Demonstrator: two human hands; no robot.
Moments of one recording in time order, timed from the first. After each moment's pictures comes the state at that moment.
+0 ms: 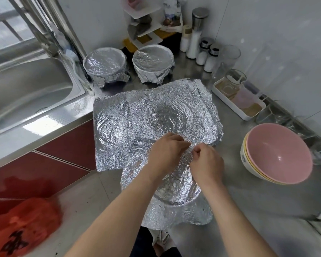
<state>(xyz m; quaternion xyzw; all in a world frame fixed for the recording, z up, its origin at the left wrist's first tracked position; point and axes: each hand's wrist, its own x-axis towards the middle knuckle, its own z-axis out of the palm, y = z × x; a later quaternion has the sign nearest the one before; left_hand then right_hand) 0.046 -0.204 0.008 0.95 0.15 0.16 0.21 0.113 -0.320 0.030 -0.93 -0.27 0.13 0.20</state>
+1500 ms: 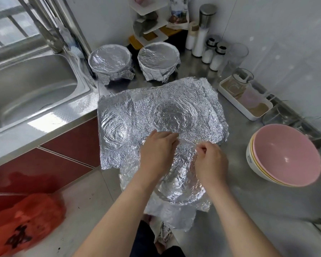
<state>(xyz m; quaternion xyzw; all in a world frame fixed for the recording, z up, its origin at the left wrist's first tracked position) 0.019 -0.195 0.023 0.92 0.28 0.17 0.19 0.110 -0.315 0.024 -0.92 -0.26 0.10 0.27</state>
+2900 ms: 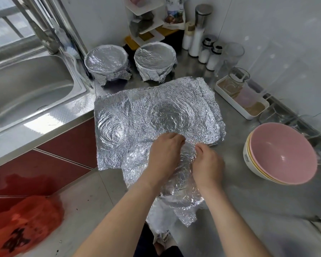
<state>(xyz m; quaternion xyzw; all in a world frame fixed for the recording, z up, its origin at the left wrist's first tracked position) 0.040 -0.212 0.021 0.93 0.26 0.16 0.20 0.105 -0.318 0.013 -0.92 -0.26 0.02 0.29</state>
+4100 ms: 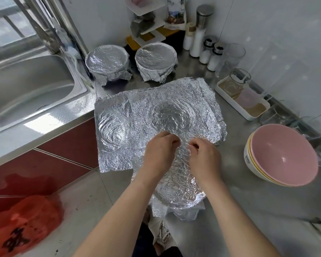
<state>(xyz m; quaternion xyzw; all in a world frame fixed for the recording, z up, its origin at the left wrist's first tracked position) 0.032 -0.199 0.021 0.90 0.30 0.13 0.29 0.116 -0.307 0.017 -0.89 -0.33 0.08 0.29</state>
